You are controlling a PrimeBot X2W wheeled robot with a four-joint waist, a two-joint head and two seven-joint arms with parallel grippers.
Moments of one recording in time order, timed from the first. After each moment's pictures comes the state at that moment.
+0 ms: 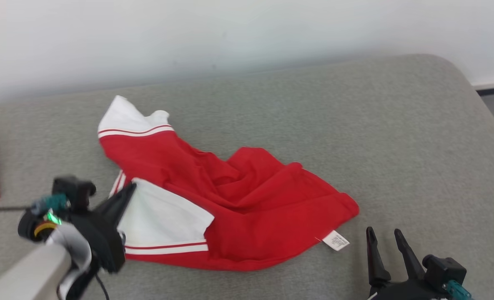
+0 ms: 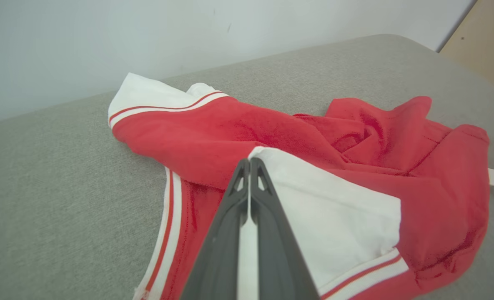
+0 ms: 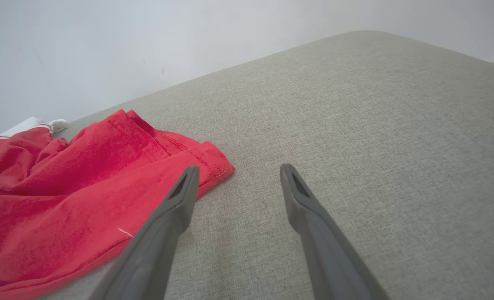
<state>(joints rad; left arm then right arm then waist) -0.69 0.62 -0.93 0.50 -0.99 -0.12 -0.10 -0.09 -0.05 -0.04 0.41 0.26 0.13 -0.26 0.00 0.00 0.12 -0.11</state>
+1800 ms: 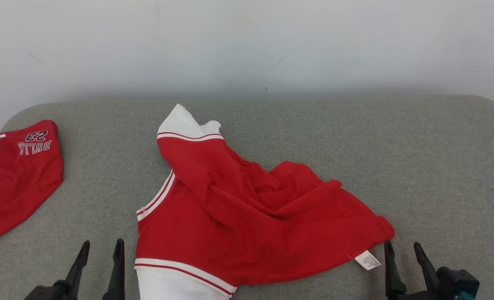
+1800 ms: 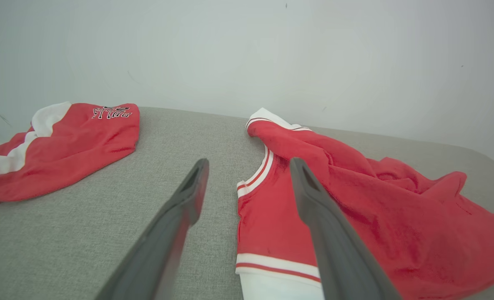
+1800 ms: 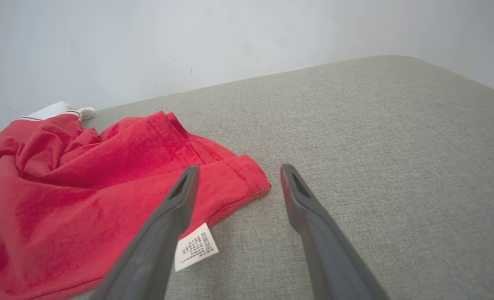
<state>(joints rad) 0.00 0.41 -0.32 0.06 -0.62 0.13 -0.26 -0.04 -0.05 -0.13 0.41 0.17 0.13 -0.26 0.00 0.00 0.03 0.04</state>
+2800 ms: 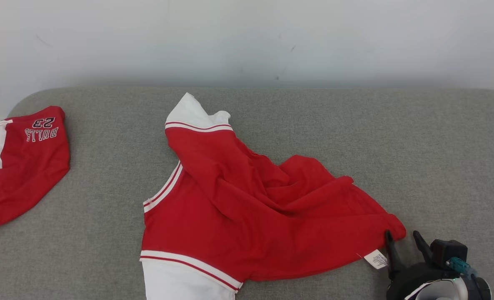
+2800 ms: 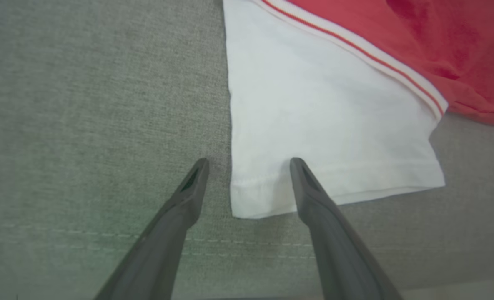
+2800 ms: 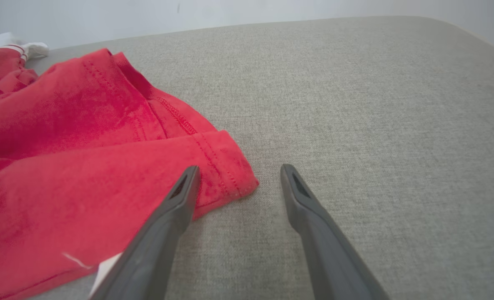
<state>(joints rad) 0.03 0.23 -0.38 0.50 -0.63 -0.08 -0.16 -0.27 -0.16 -0.09 0.76 0.15 0.13 -0.24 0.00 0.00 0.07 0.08</state>
